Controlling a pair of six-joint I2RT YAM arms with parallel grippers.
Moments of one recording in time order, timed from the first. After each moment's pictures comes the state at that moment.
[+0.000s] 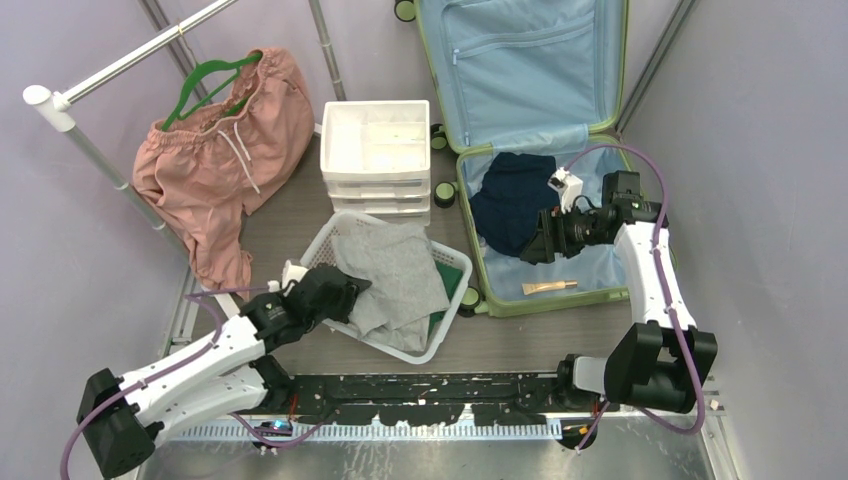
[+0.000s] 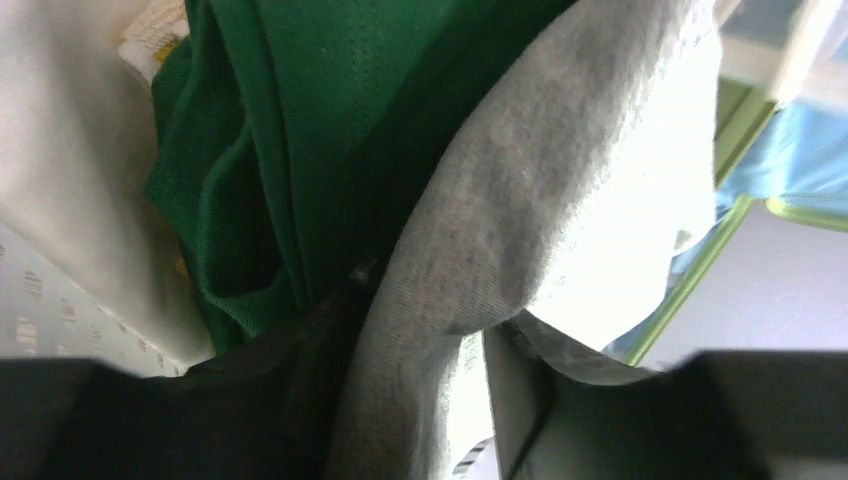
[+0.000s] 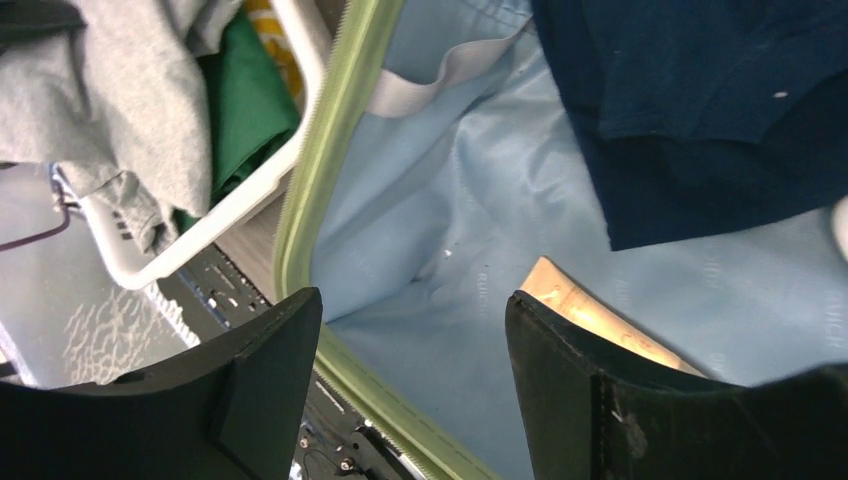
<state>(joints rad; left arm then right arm) -0.83 0.82 0.54 -0.54 -0.36 -1.77 -0.17 1.27 1.09 -1.02 -0.83 -0.46</state>
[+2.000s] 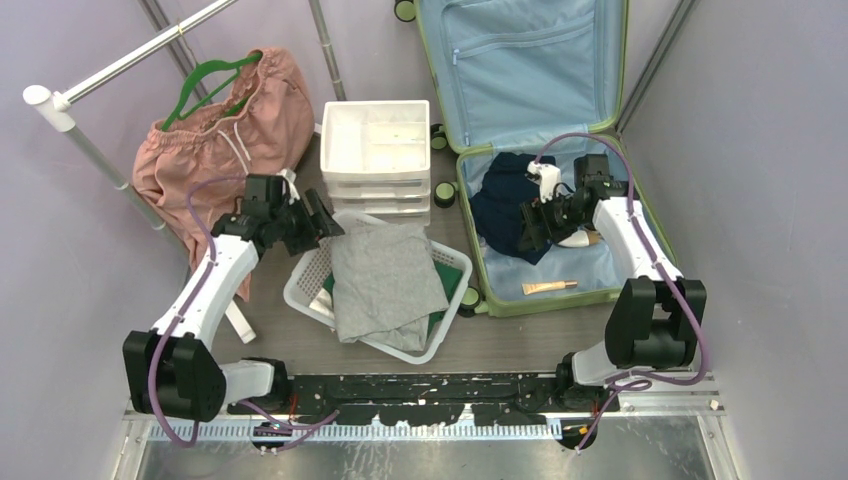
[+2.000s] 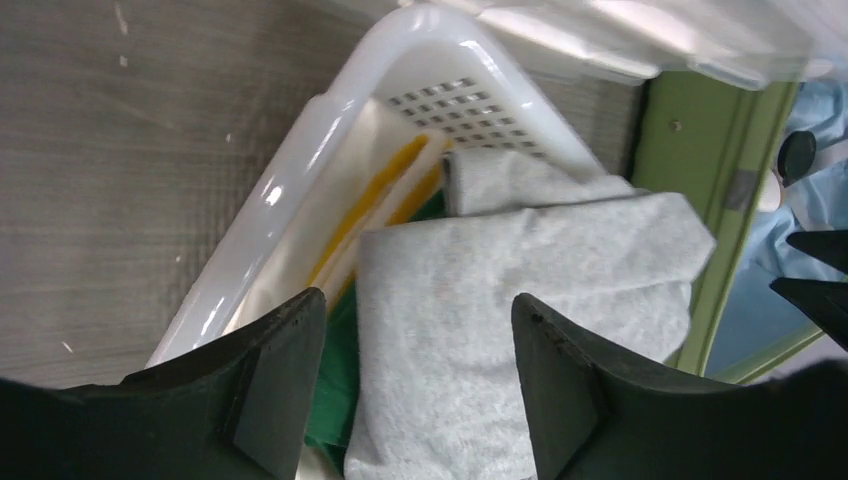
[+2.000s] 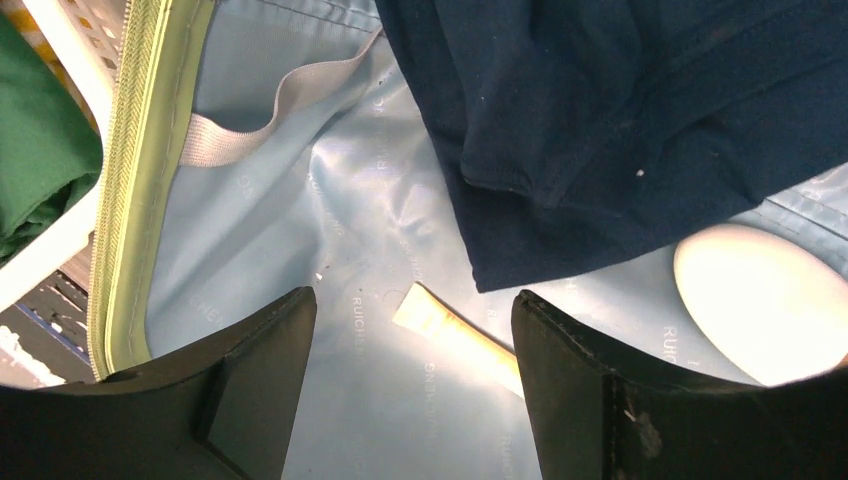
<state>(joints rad) -0.15 1.24 1.06 -0.65 0.27 -0.55 -0.03 1.48 1.19 -0.87 -0.52 -0.46</state>
